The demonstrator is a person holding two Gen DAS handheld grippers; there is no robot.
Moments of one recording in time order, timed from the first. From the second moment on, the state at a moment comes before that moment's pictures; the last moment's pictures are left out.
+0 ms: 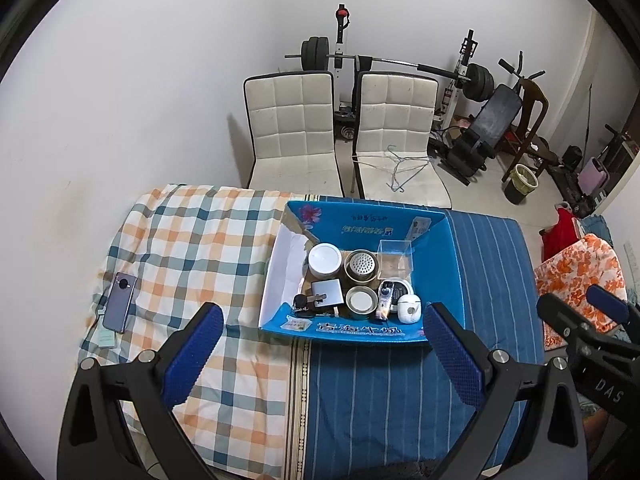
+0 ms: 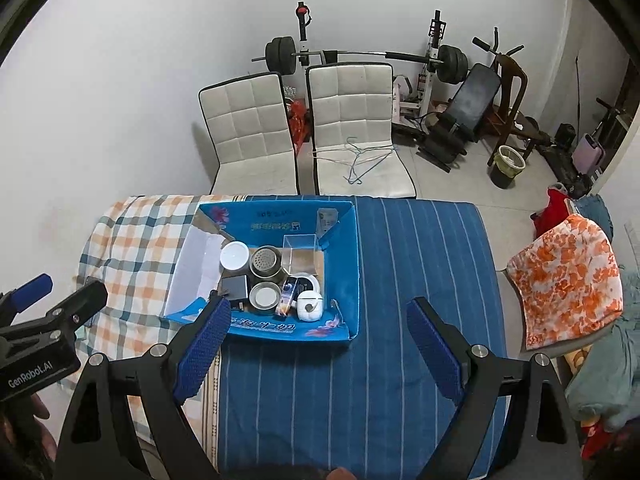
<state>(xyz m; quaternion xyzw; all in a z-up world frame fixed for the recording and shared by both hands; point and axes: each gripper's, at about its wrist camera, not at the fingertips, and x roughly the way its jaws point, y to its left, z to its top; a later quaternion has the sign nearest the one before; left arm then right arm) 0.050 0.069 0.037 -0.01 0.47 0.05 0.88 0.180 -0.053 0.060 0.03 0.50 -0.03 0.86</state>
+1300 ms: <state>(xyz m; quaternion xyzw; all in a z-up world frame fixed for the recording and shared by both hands) 0.047 0.075 0.033 -0.01 0.48 0.06 0.88 0.176 -0.051 0.055 0.02 0.51 -0.03 0.86</state>
